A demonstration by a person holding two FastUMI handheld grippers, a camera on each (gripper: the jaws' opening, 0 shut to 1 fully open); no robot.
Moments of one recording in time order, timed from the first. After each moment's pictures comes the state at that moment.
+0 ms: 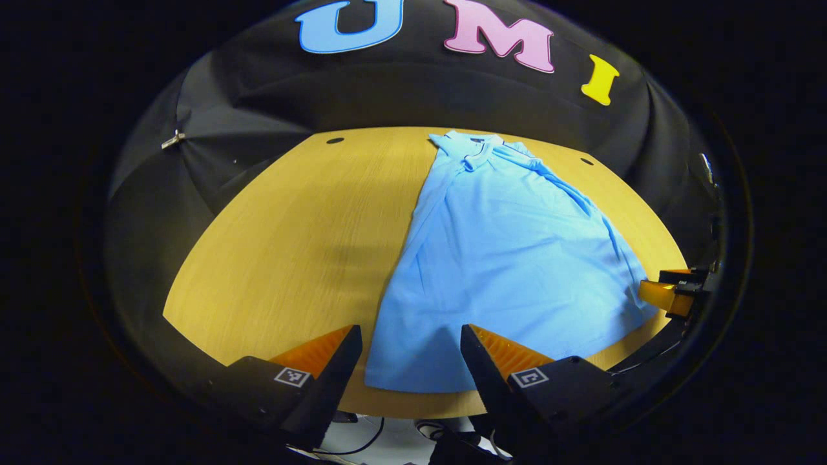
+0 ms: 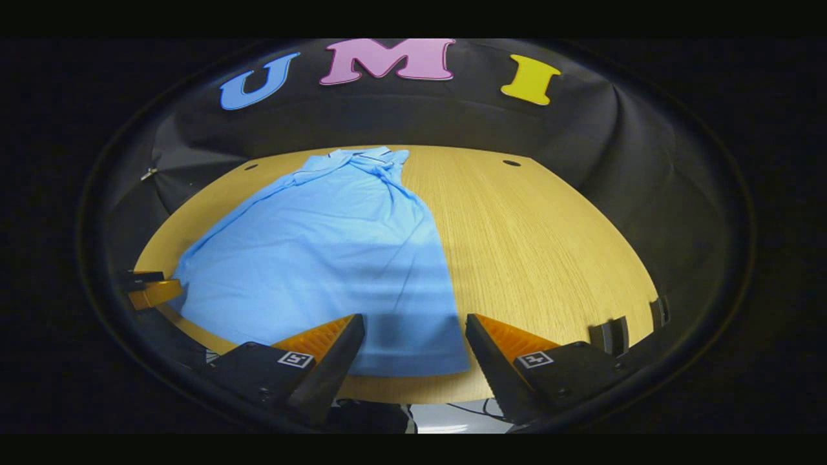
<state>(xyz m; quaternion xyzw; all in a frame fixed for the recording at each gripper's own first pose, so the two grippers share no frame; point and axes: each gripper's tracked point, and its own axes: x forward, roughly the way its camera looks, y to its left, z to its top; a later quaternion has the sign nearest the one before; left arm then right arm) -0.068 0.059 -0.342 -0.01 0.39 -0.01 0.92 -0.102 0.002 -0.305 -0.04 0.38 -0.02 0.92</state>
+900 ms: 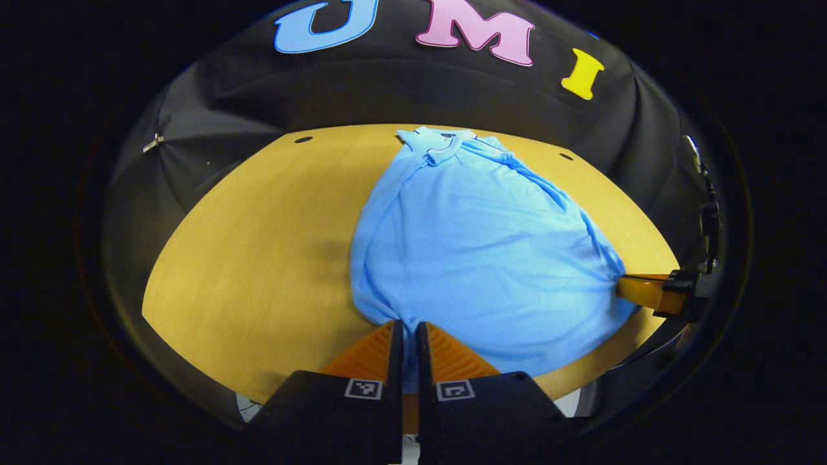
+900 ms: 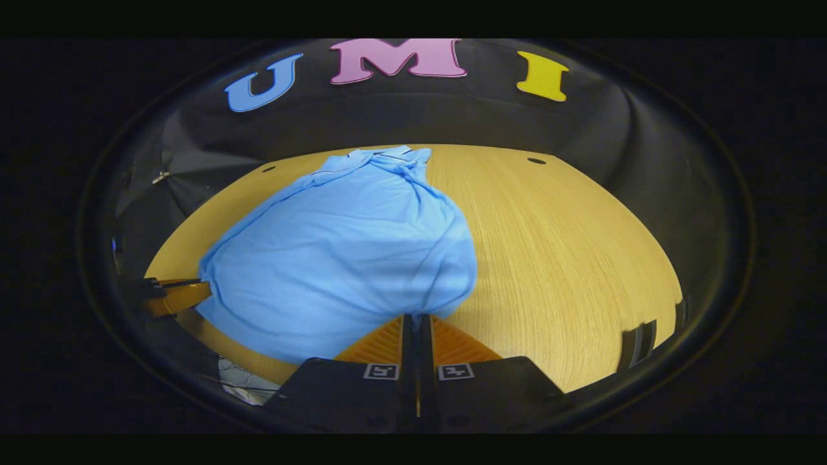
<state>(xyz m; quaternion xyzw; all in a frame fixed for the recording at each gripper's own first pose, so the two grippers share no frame) -0.050 -0.001 -0.349 -0.03 0.37 -0.07 0.93 -0.084 0.033 -0.314 -0.02 0.38 0.05 0.92</state>
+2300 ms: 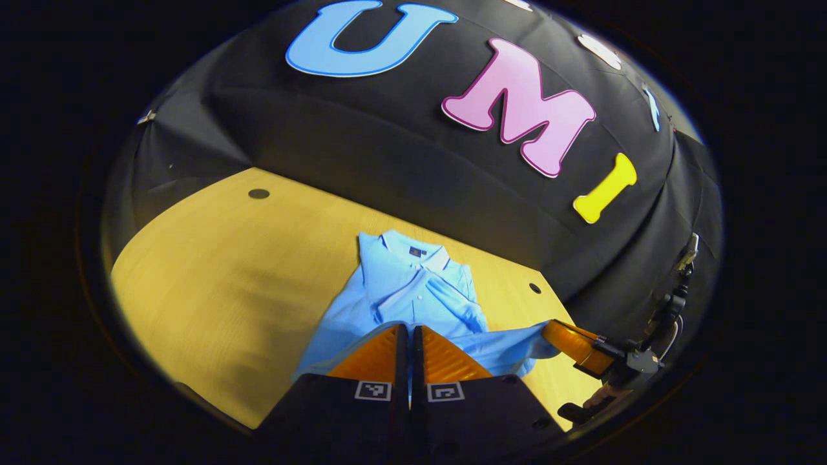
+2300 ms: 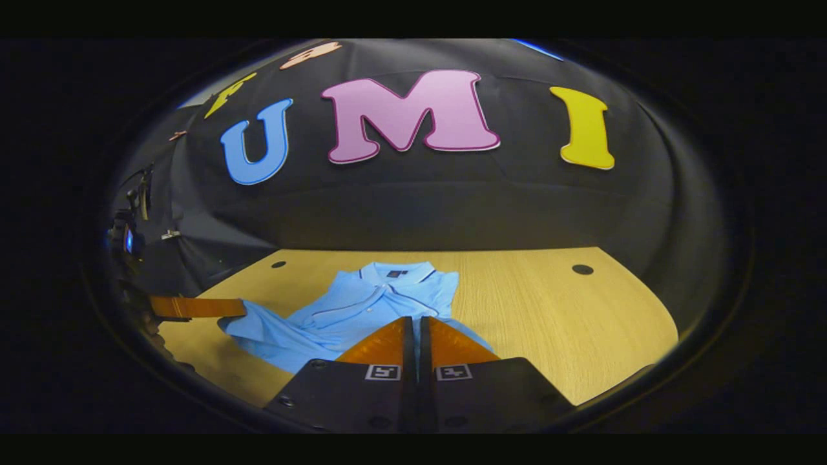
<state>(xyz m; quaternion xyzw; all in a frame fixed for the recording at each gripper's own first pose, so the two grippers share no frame) 0.184 -0.046 -0.200 -0.19 0.23 -0.10 0.95 0.168 0.067 -0.169 0.01 0.15 0.11 0.98</state>
